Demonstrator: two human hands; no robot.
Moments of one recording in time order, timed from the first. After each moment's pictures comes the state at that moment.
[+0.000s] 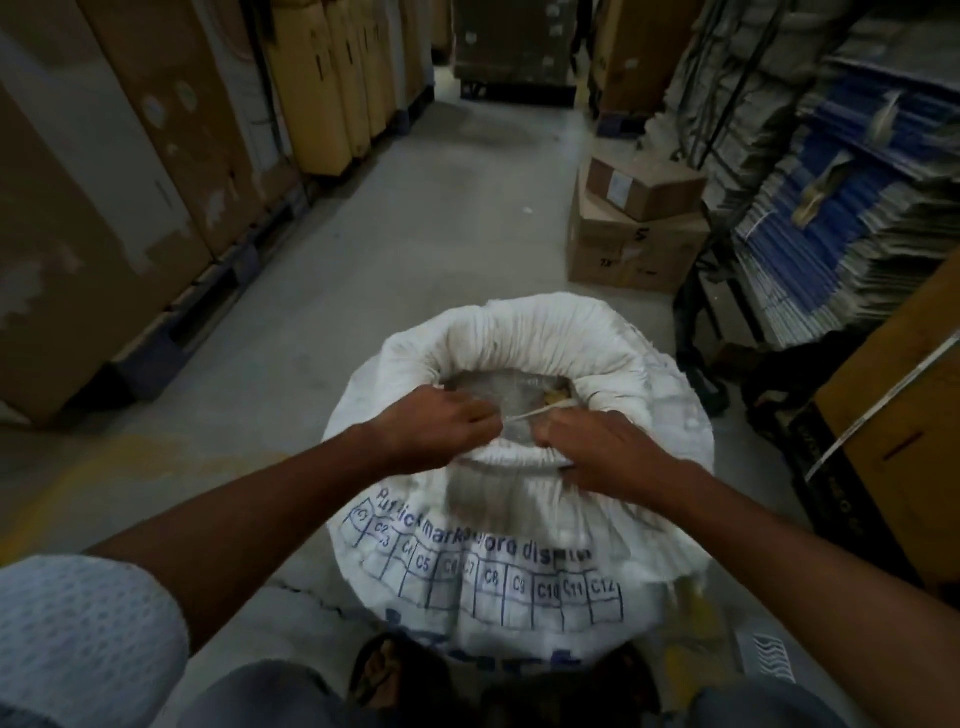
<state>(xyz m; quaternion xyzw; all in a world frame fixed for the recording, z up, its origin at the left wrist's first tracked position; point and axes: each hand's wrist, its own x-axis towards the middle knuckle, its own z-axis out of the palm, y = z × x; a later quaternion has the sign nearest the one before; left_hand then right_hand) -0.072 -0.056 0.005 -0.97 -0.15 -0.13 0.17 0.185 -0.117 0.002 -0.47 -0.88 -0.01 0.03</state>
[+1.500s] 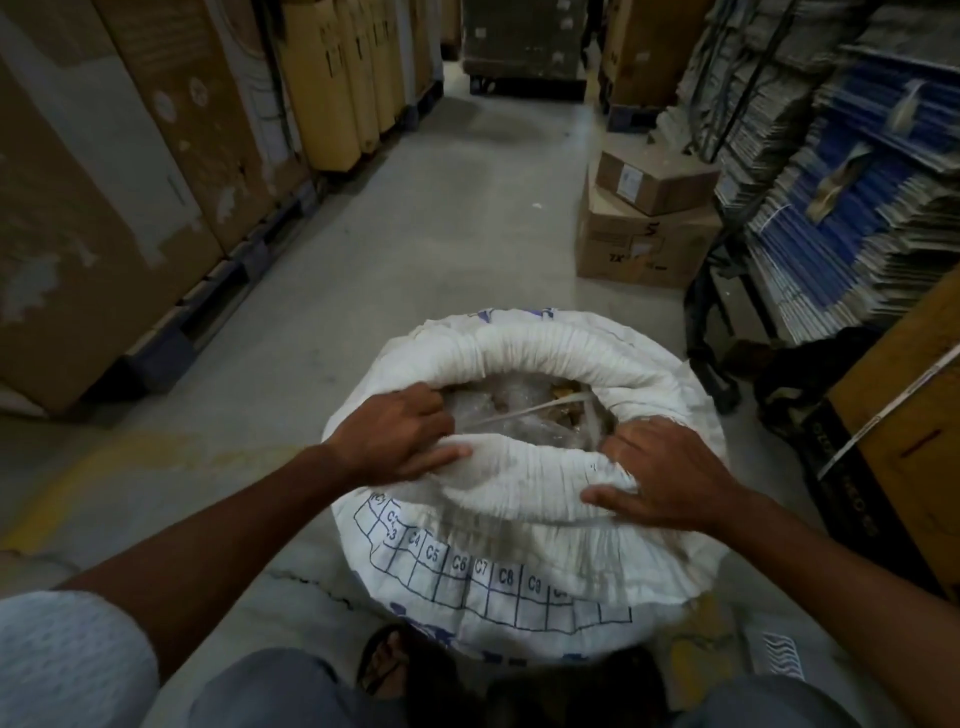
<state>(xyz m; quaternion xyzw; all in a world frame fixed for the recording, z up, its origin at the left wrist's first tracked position) -0.117 -0.065 -0.017 -0.94 -0.26 -0.19 0.11 0.235 -0.146 -0.022 -0.47 -0.86 -0.11 0.13</state>
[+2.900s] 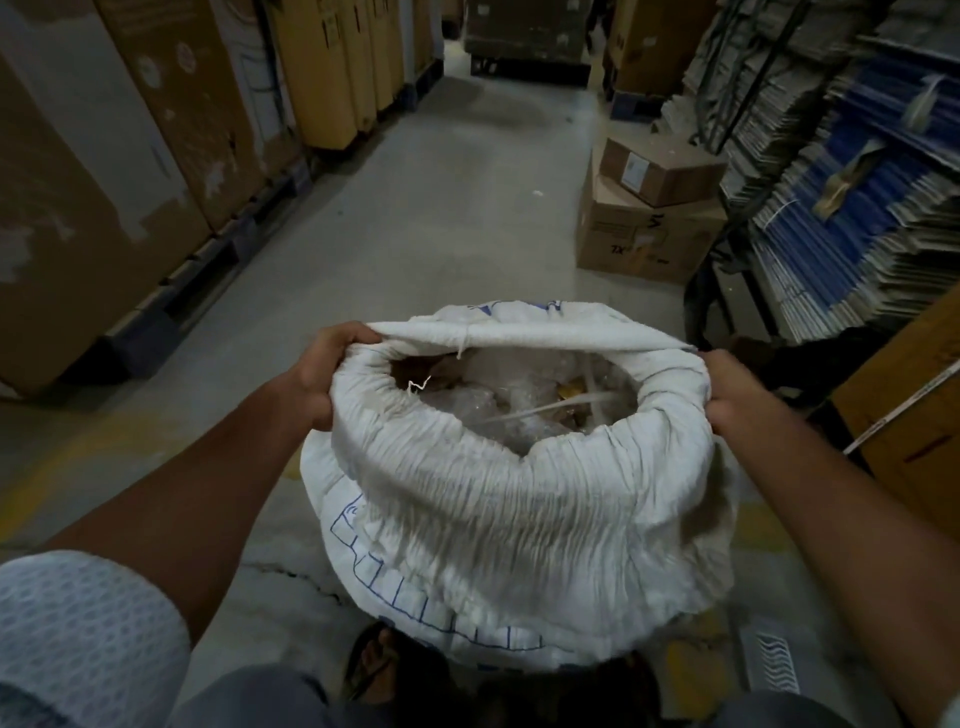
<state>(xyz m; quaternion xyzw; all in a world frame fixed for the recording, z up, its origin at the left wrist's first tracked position) -0.153 -0.004 0.005 -0.27 -0.51 -0.31 -0.75 0.276 -0.027 -0.020 -0.79 -0.18 0.38 0.46</state>
